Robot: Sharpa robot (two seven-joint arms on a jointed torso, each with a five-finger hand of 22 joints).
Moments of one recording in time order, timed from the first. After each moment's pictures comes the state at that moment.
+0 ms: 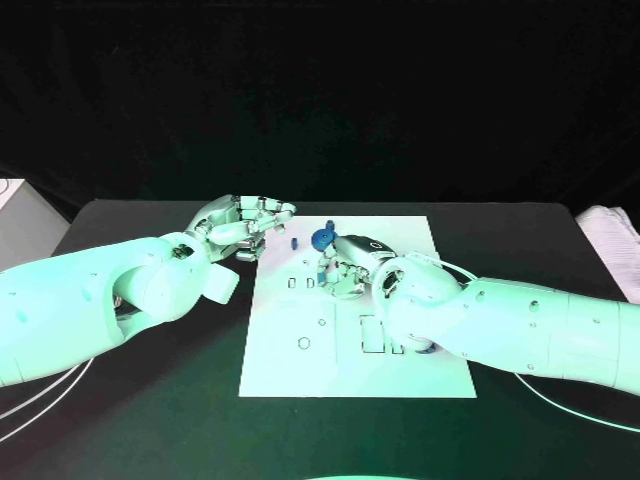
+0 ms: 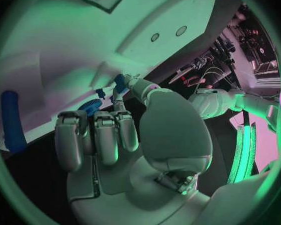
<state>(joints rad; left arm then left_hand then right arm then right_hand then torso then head) 1.20 -0.91 -0.02 1.54 -0.15 -0.20 0.29 1.41 -0.19 0.36 0.19 0.09 0.85 0.16 0.28 0.32 1.05 0.07 0.71 0.51 1.46 0.01 1.48 1.31 0.06 1.42 0.11 1.48 1.31 1.23 -0.49 -0.20 1.40 -1.38 -0.46 -0.29 1.25 -0.15 0.55 0.03 0.14 1.02 0.11 0.21 0.45 1.47 0.03 1.48 1.31 1.46 -0.04 1.56 1.31 0.03 1.47 0.06 1.51 1.31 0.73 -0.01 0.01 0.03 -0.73</state>
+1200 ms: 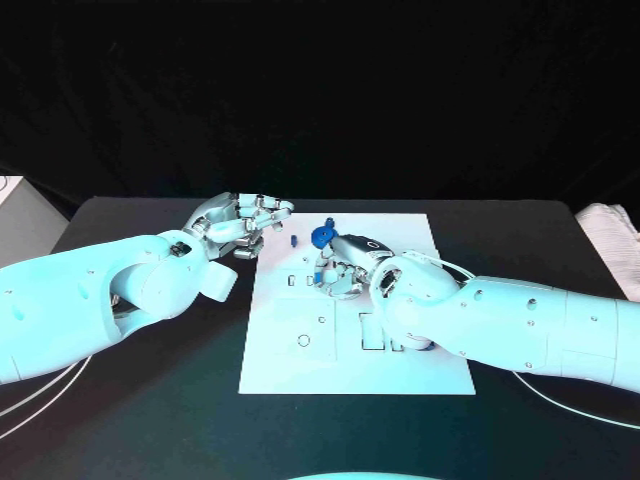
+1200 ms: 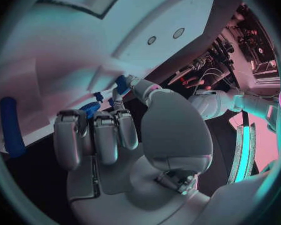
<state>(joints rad) 1.20 -0.92 -0.02 1.55 -0.15 -0.20 0.29 1.41 -0.19 0.36 0.19 0.09 0.85 0.16 0.28 0.32 1.05 0.07 0.72 0.51 1.46 0.01 1.48 1.31 0.06 1.42 0.11 1.48 1.31 1.23 -0.49 -0.21 1.41 -1.37 -0.45 -0.29 1.21 -0.19 0.54 0.03 0.13 0.97 0.13 0.19 0.47 1.46 0.04 1.45 1.31 1.47 -0.03 1.55 1.31 0.03 1.47 0.08 1.48 1.31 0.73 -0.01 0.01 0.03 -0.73</state>
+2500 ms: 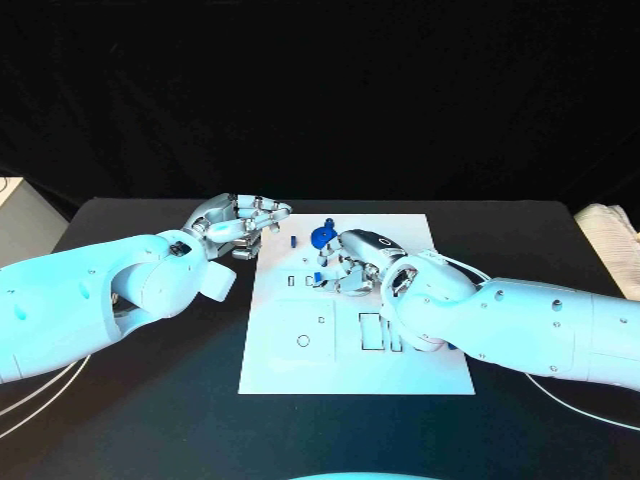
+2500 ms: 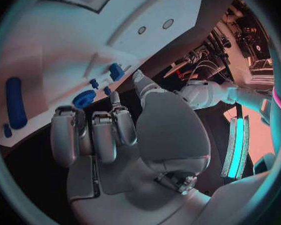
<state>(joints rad) 1.20 -0.91 -0.02 1.52 -0.18 -0.21 0.26 1.36 -0.18 0.34 0.22 0.09 0.90 0.15 0.32 0.35 1.05 0.07 0.80 0.55 1.46 0.01 1.51 1.31 0.06 1.43 0.10 1.48 1.31 1.25 -0.57 -0.20 1.49 -1.33 -0.52 -0.22 1.29 -0.17 0.22 0.15 0.09 0.89 0.16 0.14 0.45 1.43 0.08 1.38 1.31 1.47 0.00 1.53 1.31 0.03 1.46 0.10 1.39 1.31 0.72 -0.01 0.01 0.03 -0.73</state>
